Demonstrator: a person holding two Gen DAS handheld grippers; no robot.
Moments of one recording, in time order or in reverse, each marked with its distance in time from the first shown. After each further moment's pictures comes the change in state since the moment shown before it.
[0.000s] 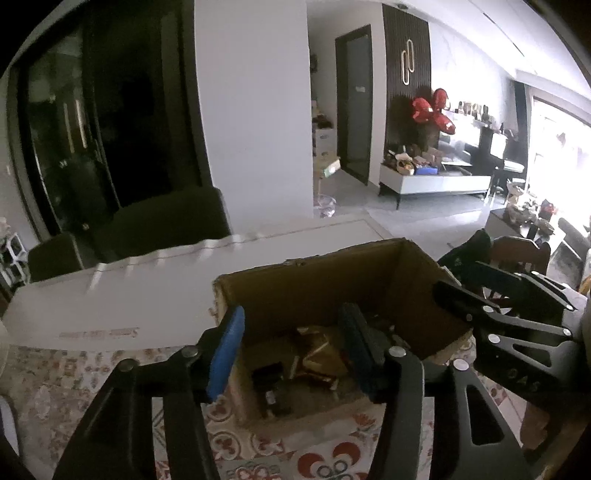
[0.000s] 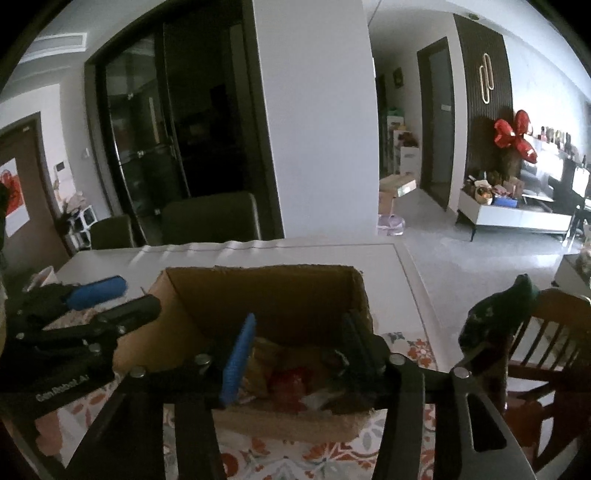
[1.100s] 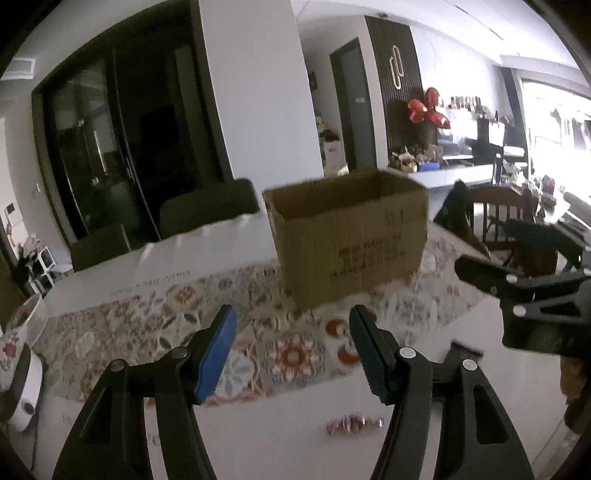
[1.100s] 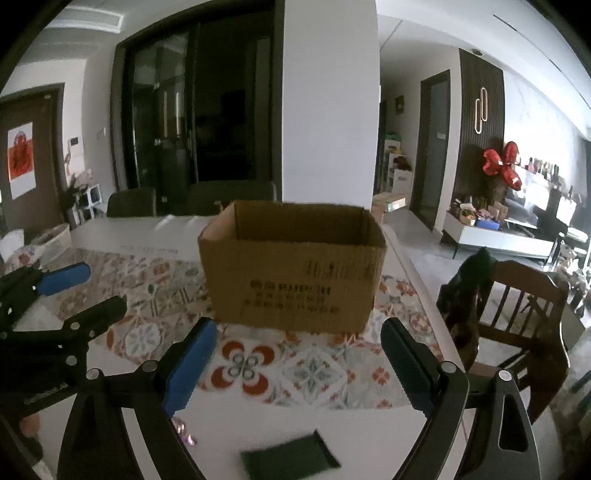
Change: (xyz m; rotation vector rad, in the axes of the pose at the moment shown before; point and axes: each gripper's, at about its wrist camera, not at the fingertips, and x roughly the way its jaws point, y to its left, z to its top) left arm -0.129 0.006 -0.169 0.086 -0.063 0.081; right arm -0.128 0.076 -0.124 -0.106 -0.060 -0.067
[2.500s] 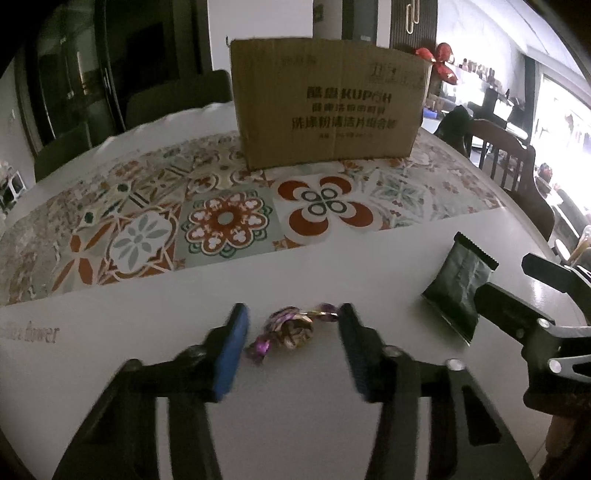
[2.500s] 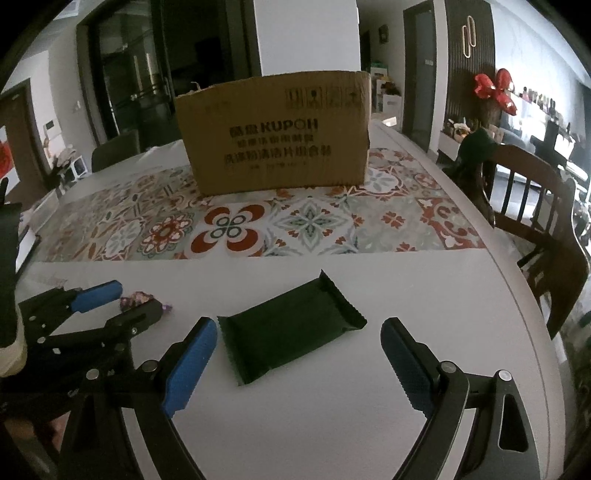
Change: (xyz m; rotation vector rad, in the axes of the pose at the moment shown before) left arm 0.075 -0.034 -0.095 -0.124 0.300 -0.120; right arm 0.023 -0.003 -0.120 0.130 0.264 -0.001
